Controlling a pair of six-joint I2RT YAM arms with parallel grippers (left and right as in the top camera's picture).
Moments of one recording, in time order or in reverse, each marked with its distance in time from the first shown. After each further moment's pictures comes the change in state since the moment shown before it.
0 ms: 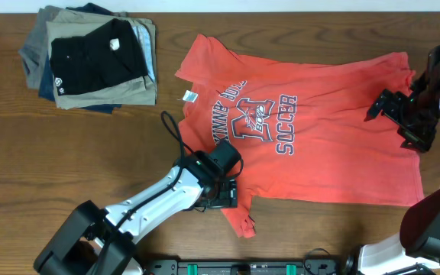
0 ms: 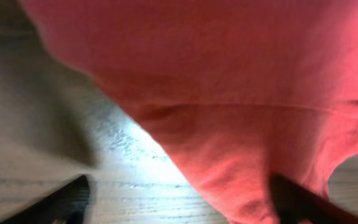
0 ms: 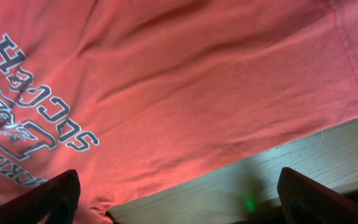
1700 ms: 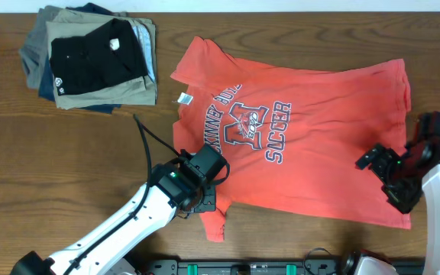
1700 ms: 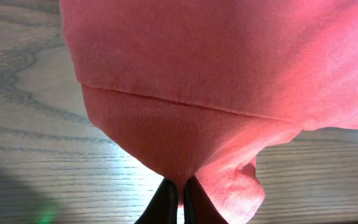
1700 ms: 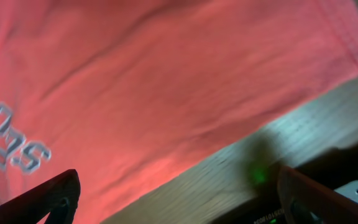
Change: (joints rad) left arm 0.013 -0.272 0.003 -0.213 -0.110 0.039; right arm -0.056 -0.474 -0.594 0.174 0.014 0.183
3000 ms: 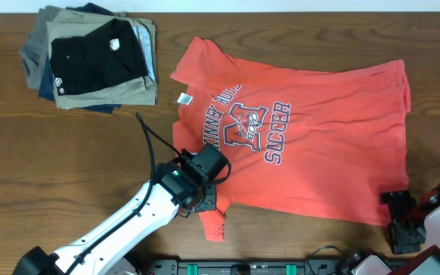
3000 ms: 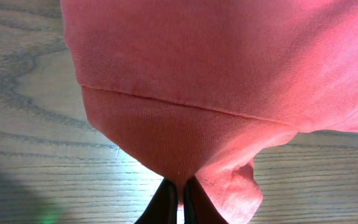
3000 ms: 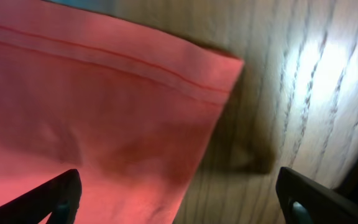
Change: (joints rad) left arm 0.000 0.023 0.000 0.014 -0.009 0.001; right arm -0.467 -0.001 -0.454 0.418 0.055 0.114
